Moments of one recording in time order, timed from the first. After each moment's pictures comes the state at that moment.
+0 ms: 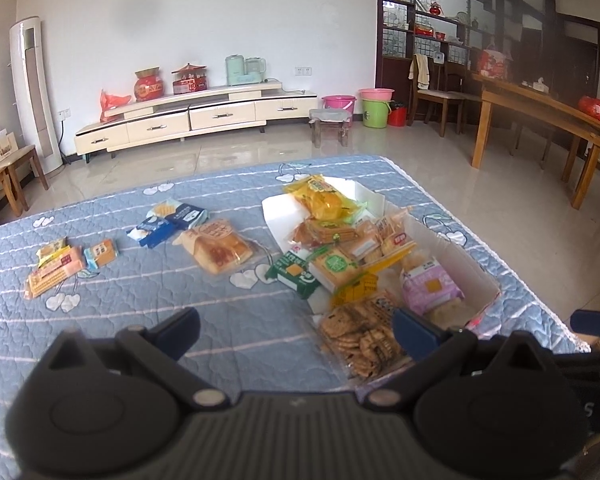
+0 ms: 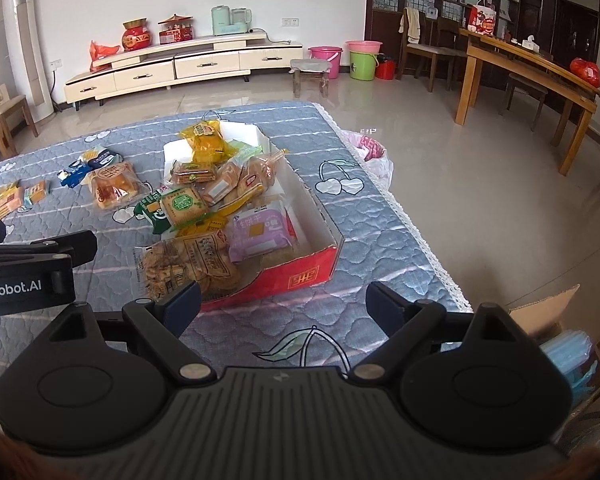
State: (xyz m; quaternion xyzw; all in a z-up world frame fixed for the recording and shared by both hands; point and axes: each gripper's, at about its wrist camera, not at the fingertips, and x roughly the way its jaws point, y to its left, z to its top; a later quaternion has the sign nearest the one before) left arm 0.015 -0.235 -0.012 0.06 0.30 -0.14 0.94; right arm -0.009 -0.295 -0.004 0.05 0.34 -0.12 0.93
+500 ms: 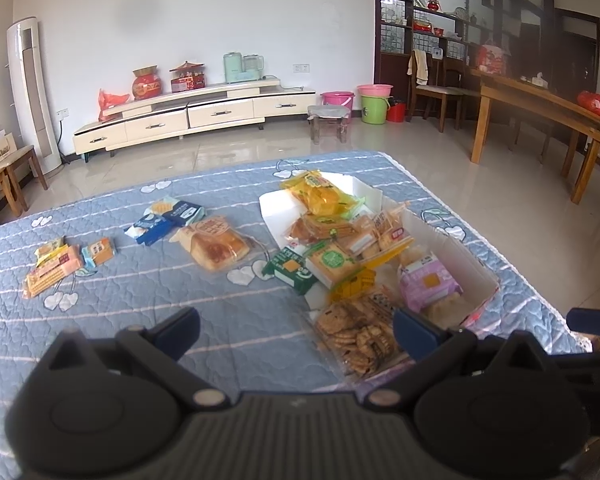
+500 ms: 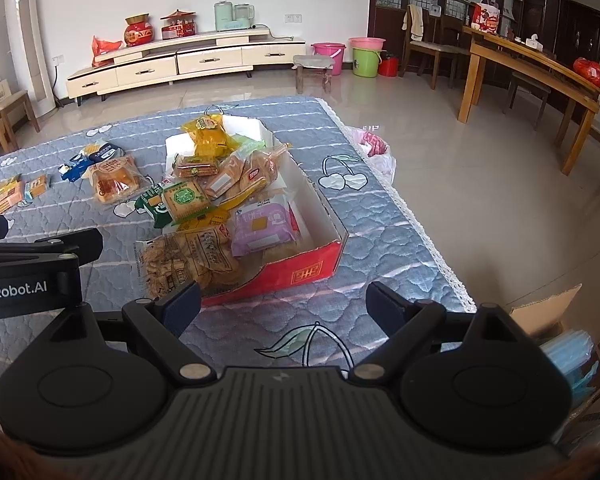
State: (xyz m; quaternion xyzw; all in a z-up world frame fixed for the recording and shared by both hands) left arm 0.015 -0.239 -0.014 0.06 0.31 -0.14 0.94; right arm -0.009 -0.296 -0.005 0.04 0.34 -0.12 0.93
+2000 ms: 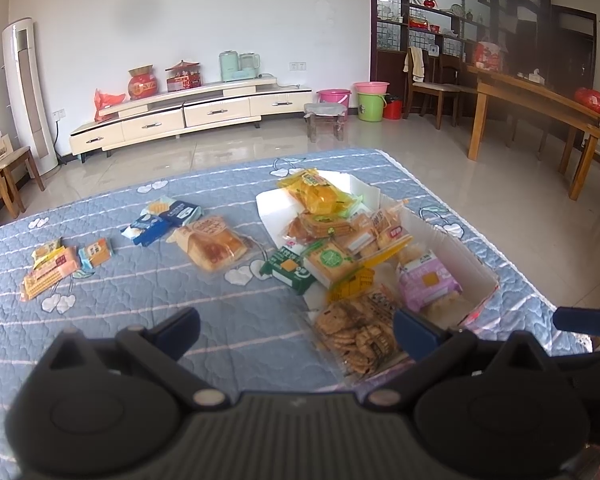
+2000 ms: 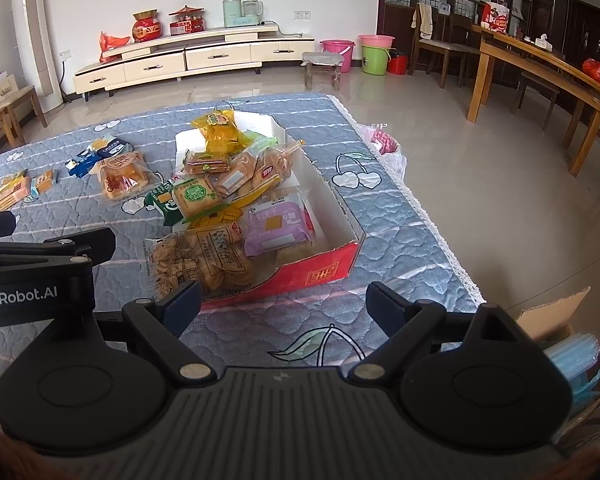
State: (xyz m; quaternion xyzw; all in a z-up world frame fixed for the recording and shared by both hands) left arm 0.017 -0.240 -0.012 0.07 0.31 -0.14 0.94; right arm -0.005 -0.293 -0.008 0.04 0.35 -0.11 0.93
